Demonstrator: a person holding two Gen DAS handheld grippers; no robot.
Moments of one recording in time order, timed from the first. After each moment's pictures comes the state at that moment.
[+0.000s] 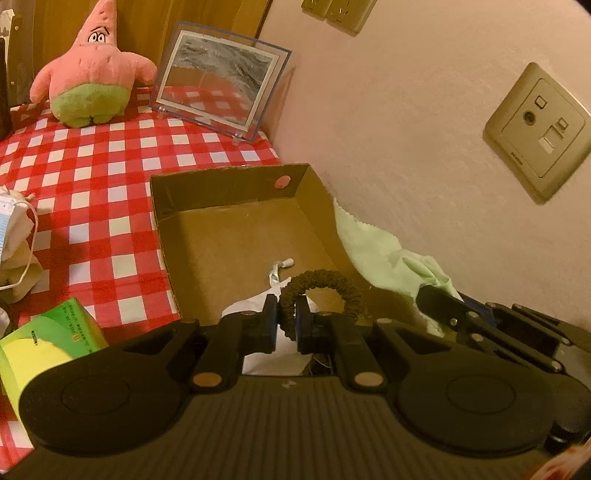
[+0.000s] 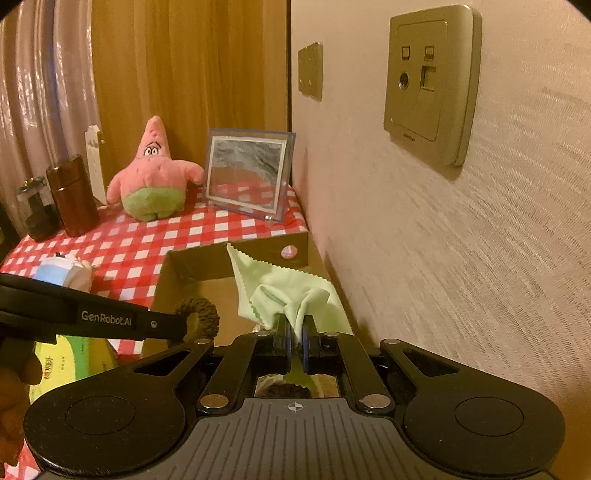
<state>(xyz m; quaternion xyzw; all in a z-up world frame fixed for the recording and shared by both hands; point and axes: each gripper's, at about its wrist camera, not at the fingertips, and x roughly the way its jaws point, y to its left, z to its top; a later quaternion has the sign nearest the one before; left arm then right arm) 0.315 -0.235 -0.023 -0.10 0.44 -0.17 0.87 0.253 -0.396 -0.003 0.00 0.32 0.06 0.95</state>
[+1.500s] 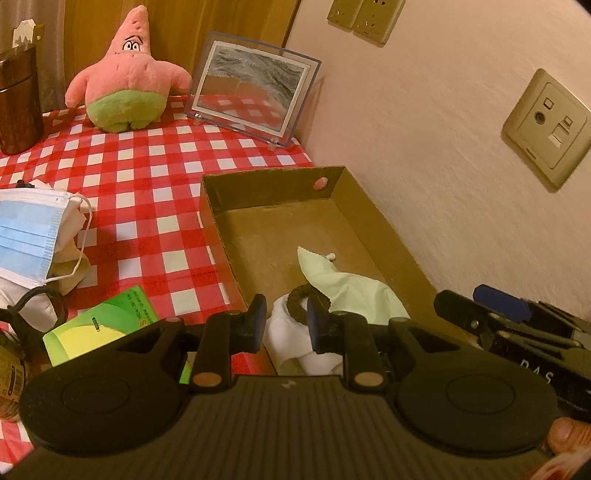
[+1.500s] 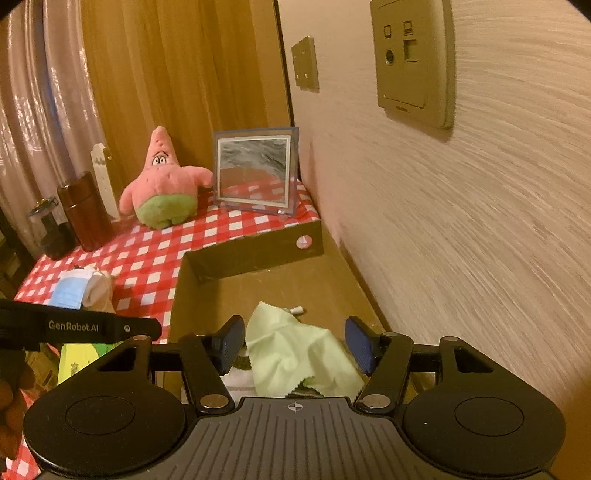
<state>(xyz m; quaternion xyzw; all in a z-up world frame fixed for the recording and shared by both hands) 0.294 -0.199 -0.018 -0.08 0.43 -0.14 0.89 0.238 -0.401 -0.007 0.05 0.32 0.07 0.94</state>
